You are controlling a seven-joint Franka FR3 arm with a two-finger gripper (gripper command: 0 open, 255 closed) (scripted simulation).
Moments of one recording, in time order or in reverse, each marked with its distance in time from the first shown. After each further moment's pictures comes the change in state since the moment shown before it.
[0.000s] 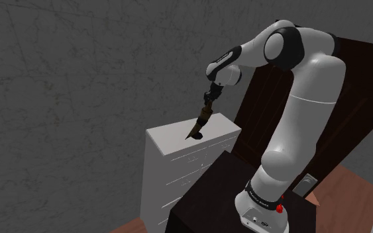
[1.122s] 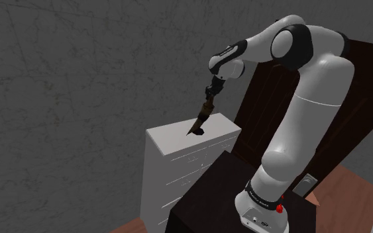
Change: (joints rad) arm 0.013 -0.062 -0.016 0.033 -0.061 -0.087 0.049
